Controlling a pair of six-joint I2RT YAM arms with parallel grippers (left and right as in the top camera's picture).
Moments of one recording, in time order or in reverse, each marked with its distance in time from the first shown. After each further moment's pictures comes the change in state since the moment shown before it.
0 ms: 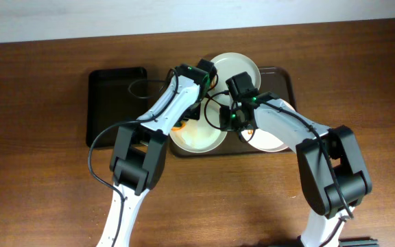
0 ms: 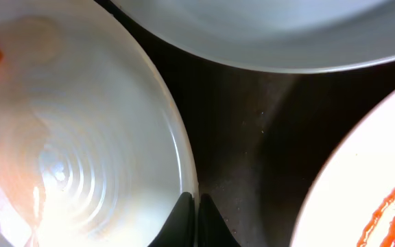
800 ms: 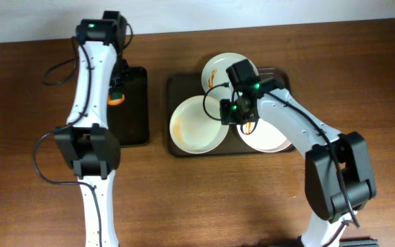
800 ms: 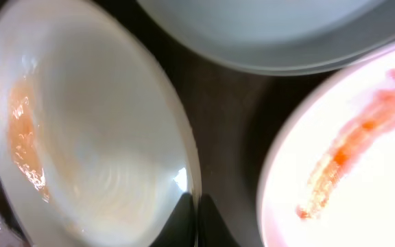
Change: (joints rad) left arm 0.415 0.040 0.507 -0.383 0.128 -0.051; right arm 0.002 -0.038 0.185 -0.278 0.006 -0.031
